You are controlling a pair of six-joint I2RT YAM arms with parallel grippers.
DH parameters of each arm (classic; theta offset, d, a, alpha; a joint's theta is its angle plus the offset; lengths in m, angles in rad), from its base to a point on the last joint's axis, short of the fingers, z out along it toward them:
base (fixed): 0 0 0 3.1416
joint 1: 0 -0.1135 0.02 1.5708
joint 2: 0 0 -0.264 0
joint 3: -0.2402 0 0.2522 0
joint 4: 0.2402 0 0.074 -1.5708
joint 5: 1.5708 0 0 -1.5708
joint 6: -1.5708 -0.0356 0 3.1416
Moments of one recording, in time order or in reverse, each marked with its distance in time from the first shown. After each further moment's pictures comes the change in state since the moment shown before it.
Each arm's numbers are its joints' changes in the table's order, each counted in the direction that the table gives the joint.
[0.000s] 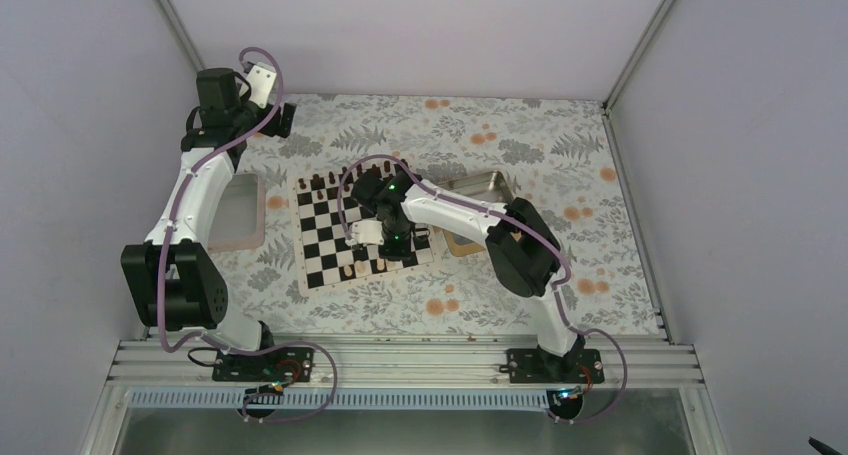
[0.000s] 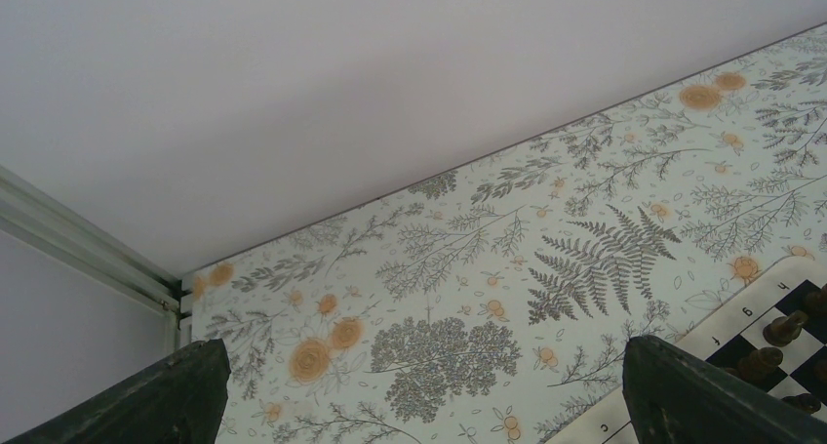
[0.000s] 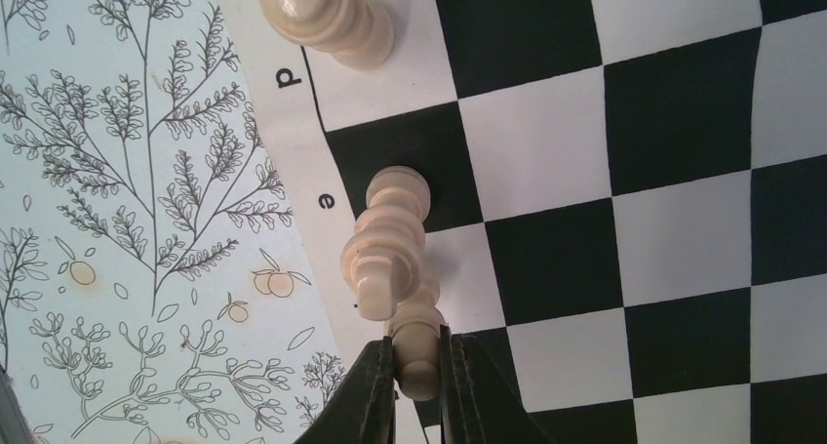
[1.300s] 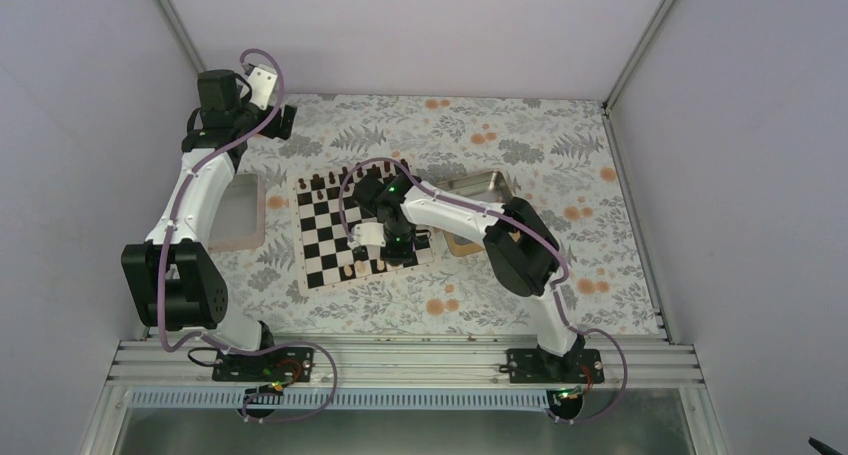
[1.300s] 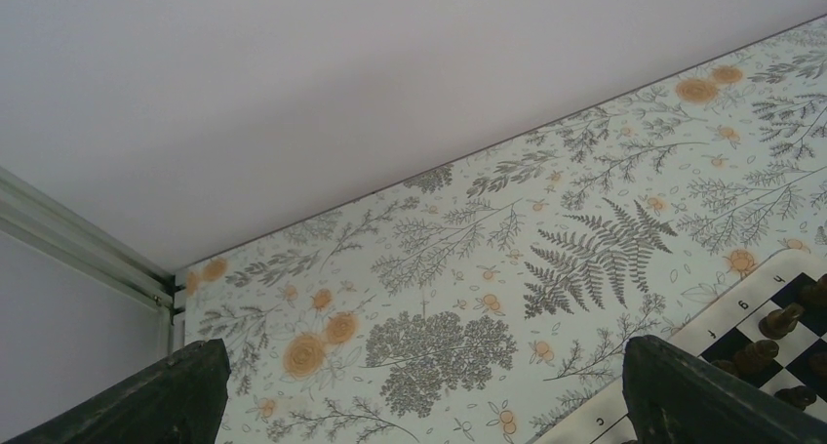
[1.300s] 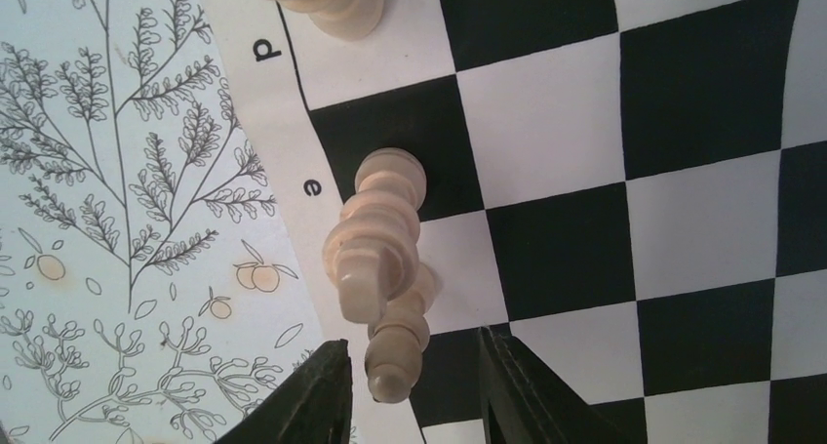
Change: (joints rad) left arm 0.000 0.000 0.011 0.000 0.003 0.000; right arm 0.002 0.008 0.022 -0.012 0.024 0.000
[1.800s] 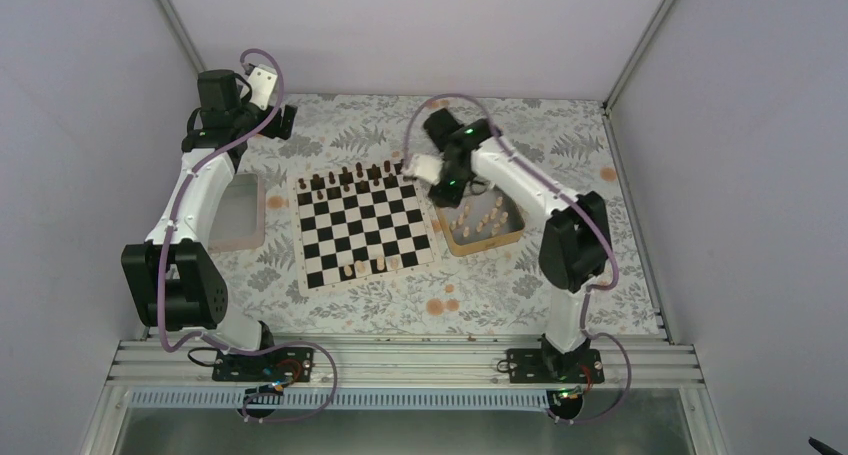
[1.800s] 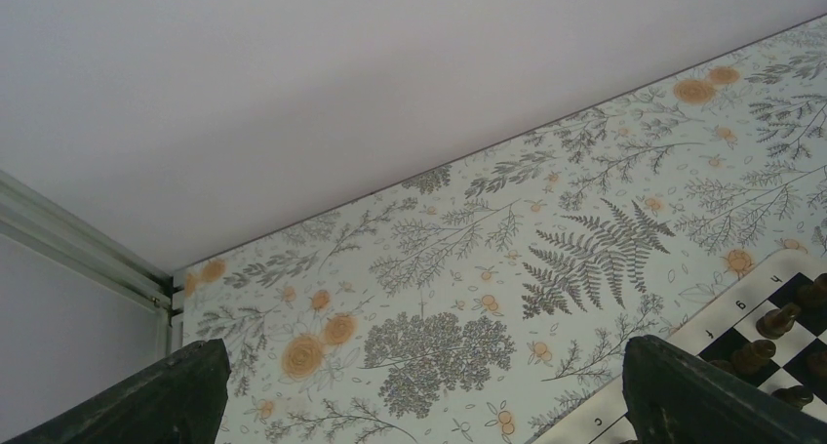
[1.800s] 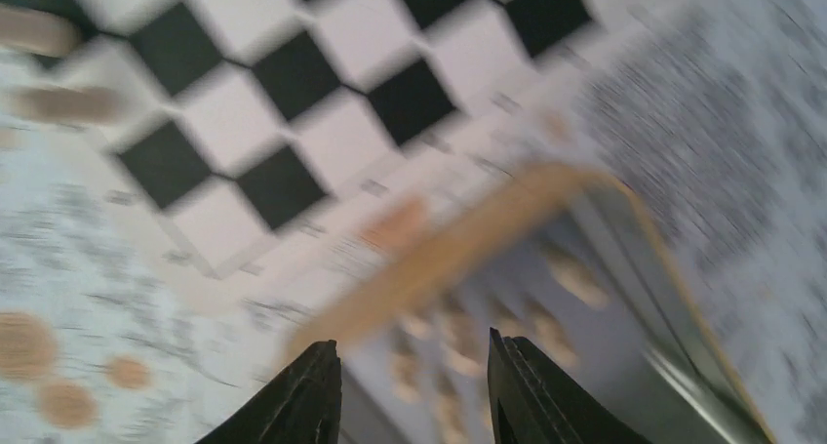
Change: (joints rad) left arm 0.000 0.000 0.000 0.000 0.005 0.000; right arm 0.273 -0.196 -0.037 0.072 0.031 0.012
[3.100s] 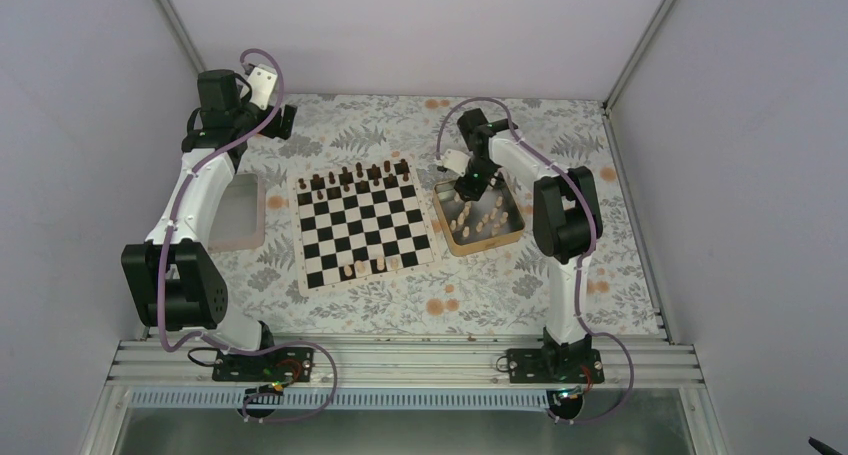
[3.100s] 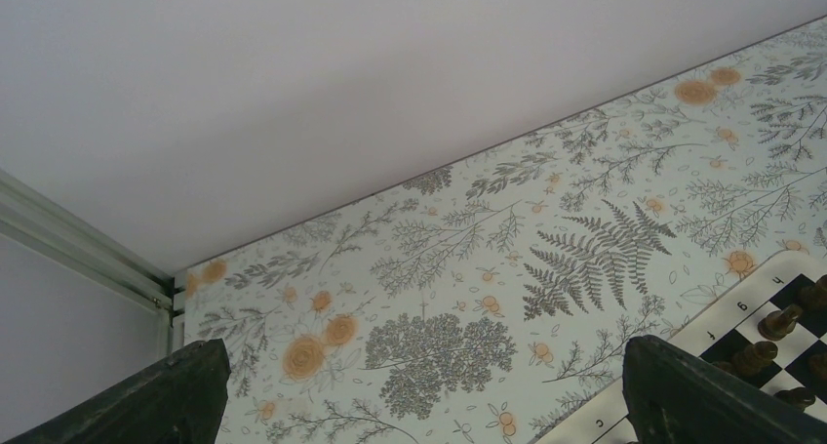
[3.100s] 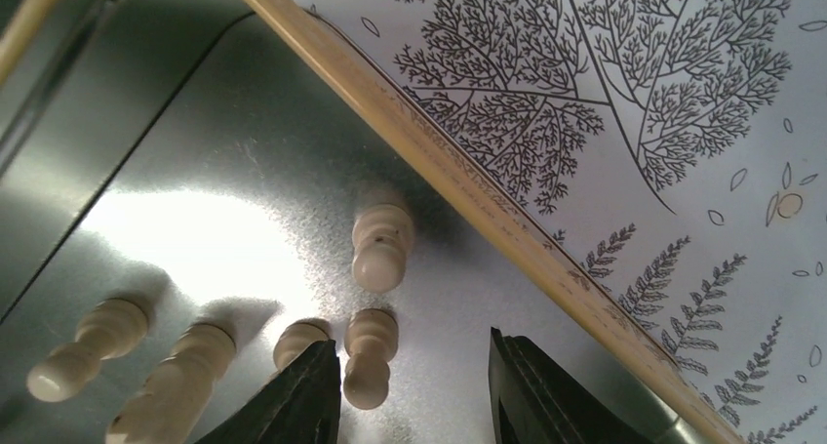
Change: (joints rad) left arm 0.000 0.000 0.000 -0.003 -0.002 0.000; right arm 0.301 0.199 0.026 -0.163 0.005 0.056
